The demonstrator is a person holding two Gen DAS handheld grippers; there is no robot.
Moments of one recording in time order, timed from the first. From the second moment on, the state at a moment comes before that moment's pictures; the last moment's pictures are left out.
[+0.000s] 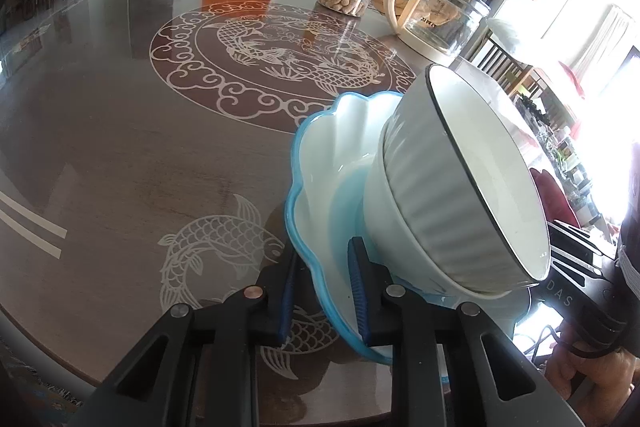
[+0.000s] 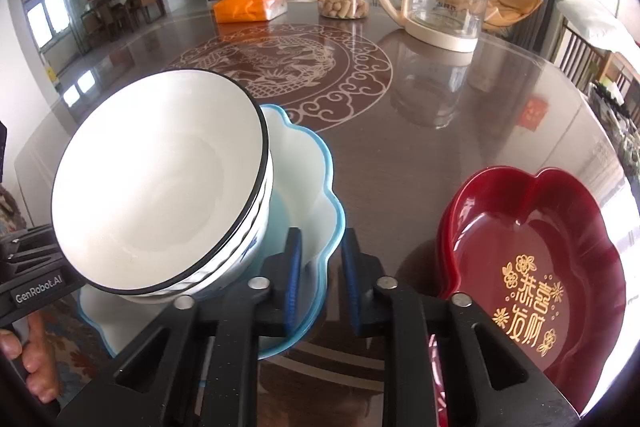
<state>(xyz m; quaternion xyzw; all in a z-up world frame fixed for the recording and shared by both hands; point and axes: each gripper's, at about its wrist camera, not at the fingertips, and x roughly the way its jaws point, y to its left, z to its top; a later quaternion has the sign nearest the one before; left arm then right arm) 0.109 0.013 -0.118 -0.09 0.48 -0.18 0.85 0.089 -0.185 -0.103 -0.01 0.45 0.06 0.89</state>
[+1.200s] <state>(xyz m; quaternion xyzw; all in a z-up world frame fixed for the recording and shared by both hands) 0.127 0.013 -0.114 -0.04 0.50 -0.22 0.84 0.089 -0.182 -0.103 0.00 0.52 0.06 0.85</state>
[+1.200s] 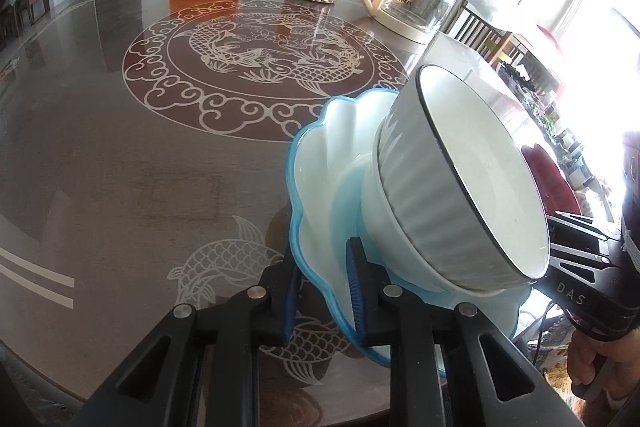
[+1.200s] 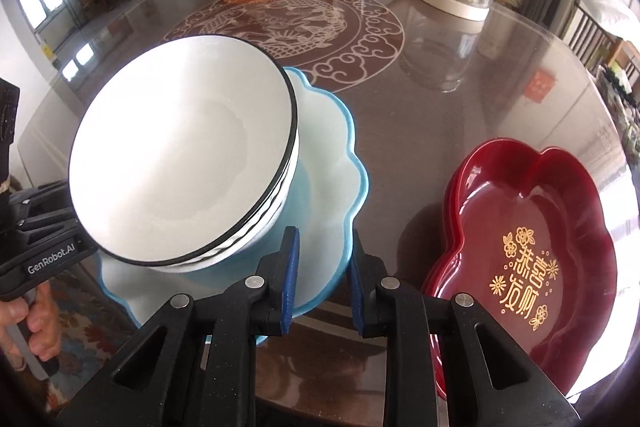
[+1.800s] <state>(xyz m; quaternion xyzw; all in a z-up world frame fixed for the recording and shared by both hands) 0.117 0.033 -0.095 -0.03 0.49 -0.18 0.85 0.078 -0.176 -0.087 0.03 0.48 0.11 0.87</state>
